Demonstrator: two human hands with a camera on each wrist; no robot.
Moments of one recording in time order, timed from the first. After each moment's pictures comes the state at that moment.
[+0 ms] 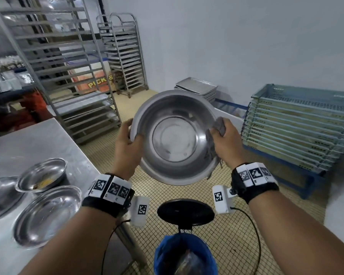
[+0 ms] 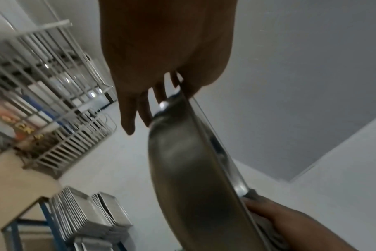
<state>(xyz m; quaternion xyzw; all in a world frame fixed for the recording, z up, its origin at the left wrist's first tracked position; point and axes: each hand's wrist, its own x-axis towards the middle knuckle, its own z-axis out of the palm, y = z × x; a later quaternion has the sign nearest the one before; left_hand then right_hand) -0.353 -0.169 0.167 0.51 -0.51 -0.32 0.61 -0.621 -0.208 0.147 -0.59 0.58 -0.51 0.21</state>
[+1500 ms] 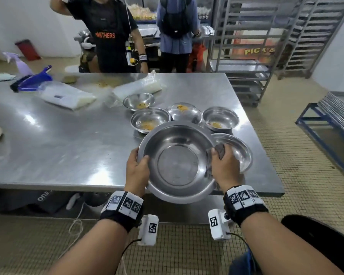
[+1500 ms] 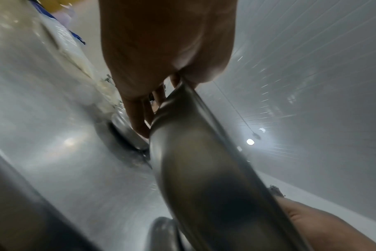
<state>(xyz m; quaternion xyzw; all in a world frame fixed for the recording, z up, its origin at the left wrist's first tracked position) 0.026 0.187 0.036 0.71 -0.10 -0.15 0.68 -0.128 -0.009 0.035 -0.76 0.42 -0.31 0.39</state>
